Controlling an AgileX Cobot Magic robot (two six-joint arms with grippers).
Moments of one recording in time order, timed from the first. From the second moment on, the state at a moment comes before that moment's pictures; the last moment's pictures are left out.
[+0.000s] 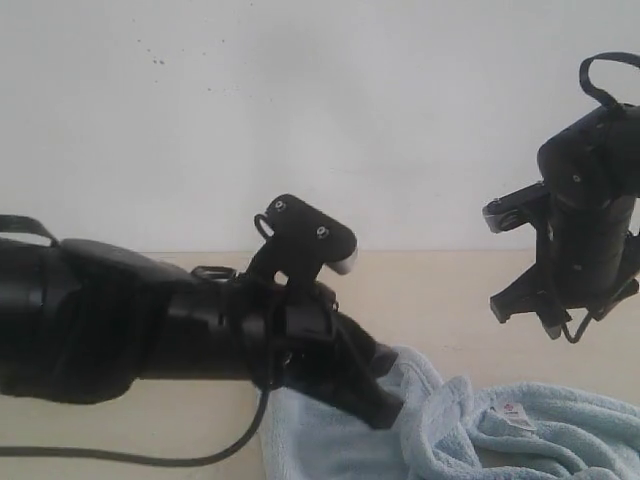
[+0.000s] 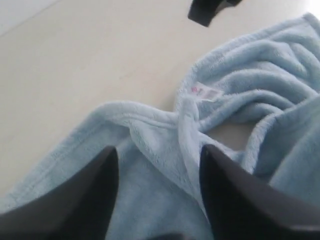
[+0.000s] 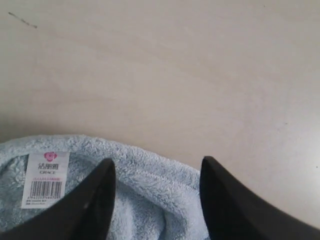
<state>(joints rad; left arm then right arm) -0.82 1.68 -0.99 -1.66 0.05 1.72 0.29 1.85 -1.35 -0.43 0.92 0.24</state>
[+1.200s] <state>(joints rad) -0.96 1.90 -1.27 -1.74 -0.83 2.11 0.18 1.85 -1.35 -0.25 0.87 0.23</state>
